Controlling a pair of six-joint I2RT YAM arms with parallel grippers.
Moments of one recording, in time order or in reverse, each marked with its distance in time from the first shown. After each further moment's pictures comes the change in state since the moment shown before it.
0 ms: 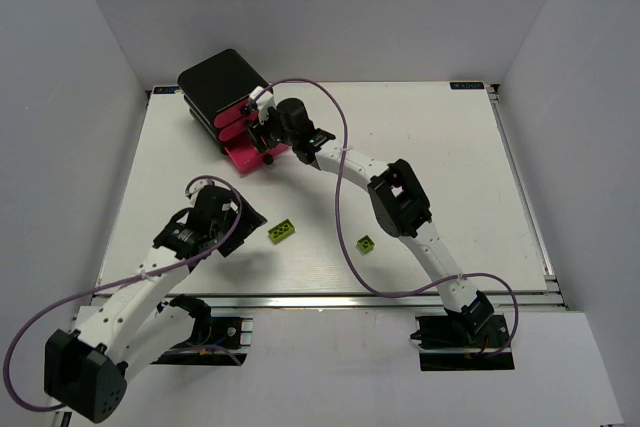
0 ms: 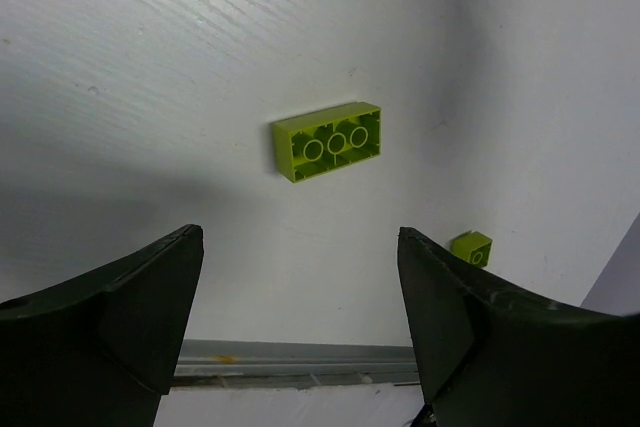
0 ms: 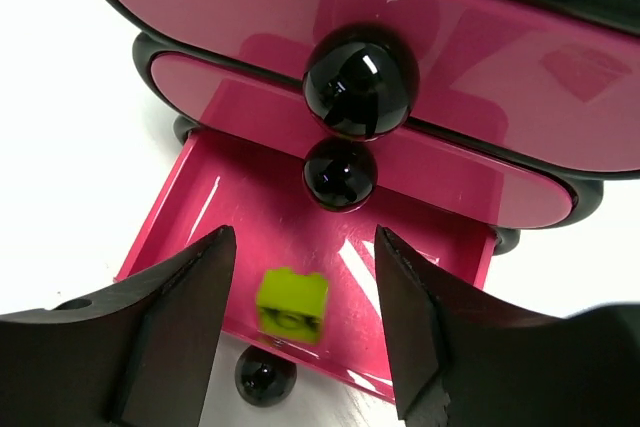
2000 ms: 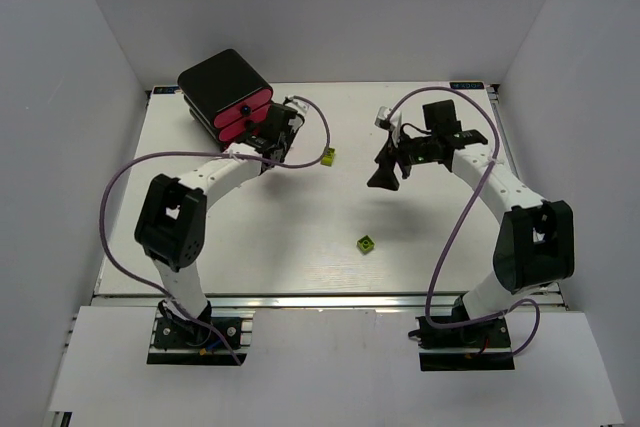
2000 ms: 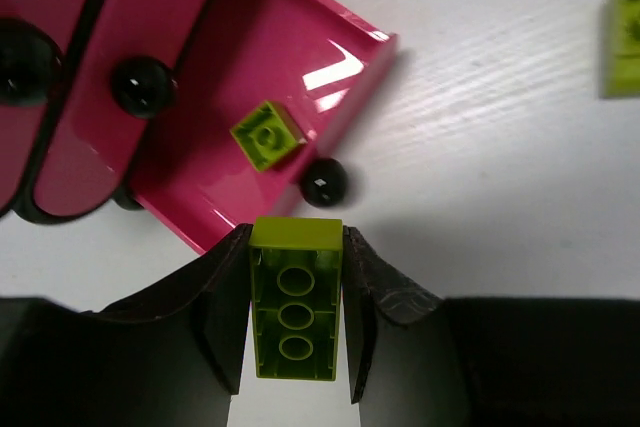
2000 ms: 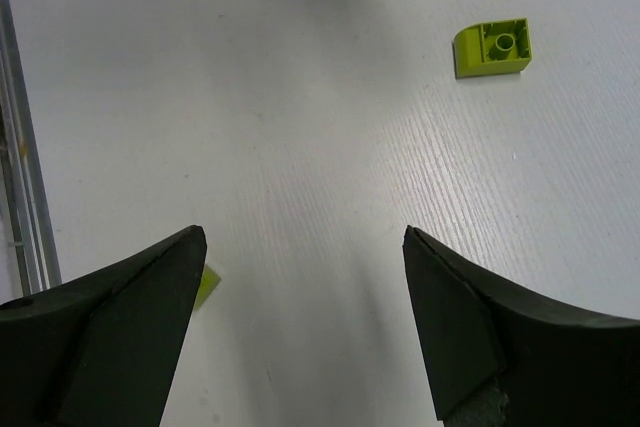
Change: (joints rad) left arm -0.073 0.930 0.710 0.328 -0.307 1.225; right arm -0.521 -0.954 -0.935 -0.640 -0.687 -0.481
